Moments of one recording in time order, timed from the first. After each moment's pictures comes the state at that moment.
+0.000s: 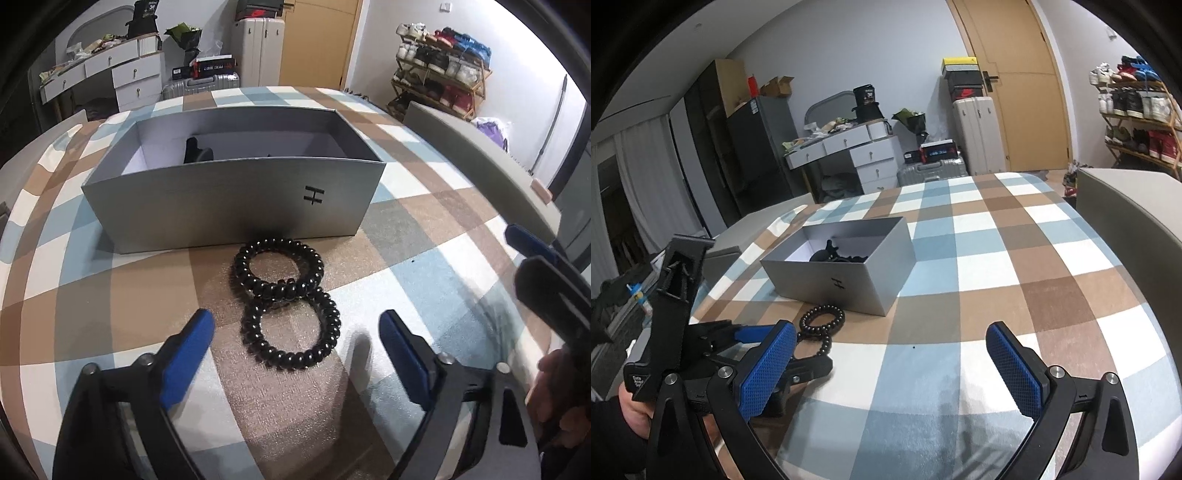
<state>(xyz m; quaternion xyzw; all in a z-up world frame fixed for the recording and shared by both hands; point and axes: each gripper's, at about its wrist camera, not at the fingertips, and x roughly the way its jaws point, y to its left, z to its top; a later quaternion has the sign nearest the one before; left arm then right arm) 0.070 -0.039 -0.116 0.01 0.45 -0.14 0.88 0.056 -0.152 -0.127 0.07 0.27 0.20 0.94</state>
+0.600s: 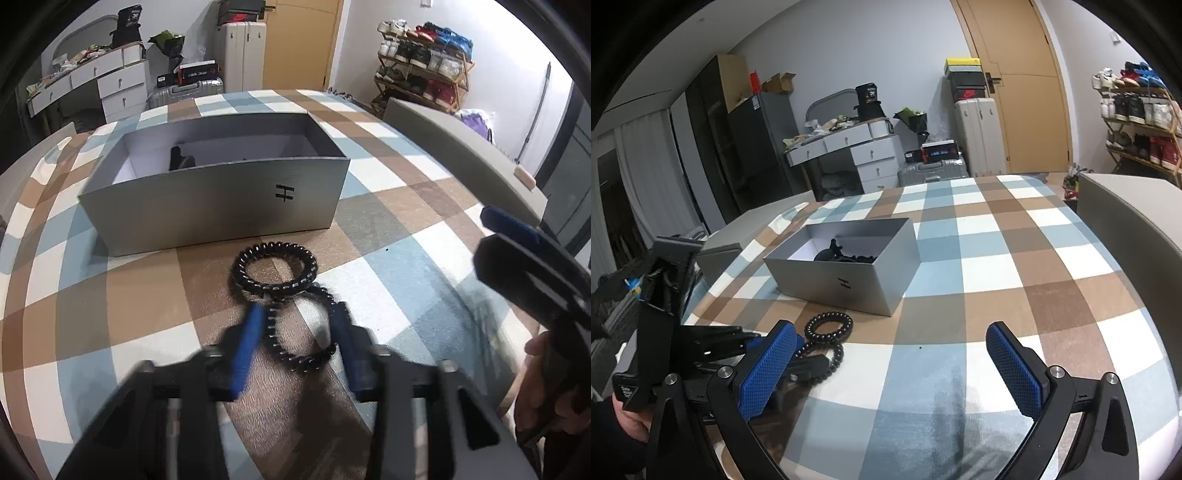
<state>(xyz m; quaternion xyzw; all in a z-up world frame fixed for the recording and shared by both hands) 0.057 -0.040 -0.106 0.01 0.44 -0.17 0.88 0.053 -0.144 -0.122 0.06 0.27 0.20 0.94</state>
